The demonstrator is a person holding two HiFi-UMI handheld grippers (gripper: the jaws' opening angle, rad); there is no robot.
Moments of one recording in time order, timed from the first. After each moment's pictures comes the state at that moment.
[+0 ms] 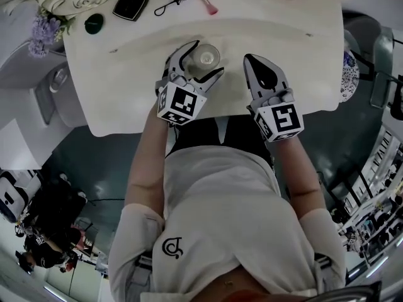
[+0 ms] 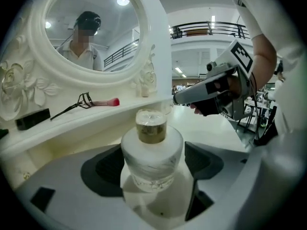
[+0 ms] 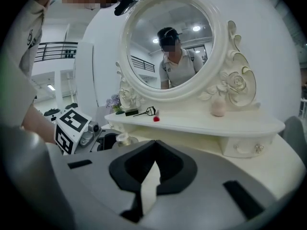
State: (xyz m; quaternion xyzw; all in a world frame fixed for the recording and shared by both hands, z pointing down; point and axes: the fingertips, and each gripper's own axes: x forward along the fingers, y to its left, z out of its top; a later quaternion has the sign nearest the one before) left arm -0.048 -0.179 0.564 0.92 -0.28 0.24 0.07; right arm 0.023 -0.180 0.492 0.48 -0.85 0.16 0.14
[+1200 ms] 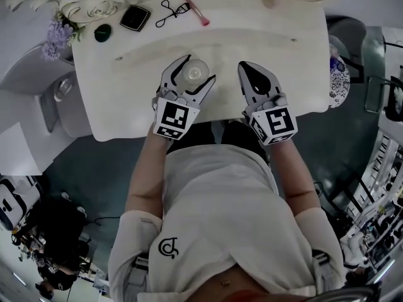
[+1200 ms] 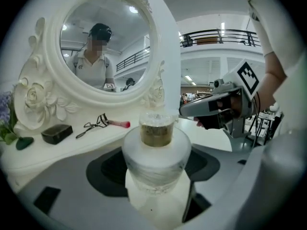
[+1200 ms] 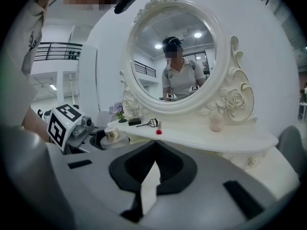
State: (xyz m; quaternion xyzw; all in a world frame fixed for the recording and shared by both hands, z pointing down) left arm -0.060 -0.173 0.502 0.92 -0.34 0.19 0.09; right arm 0.027 -0.175 0.454 0.48 -0.86 0.14 0.12
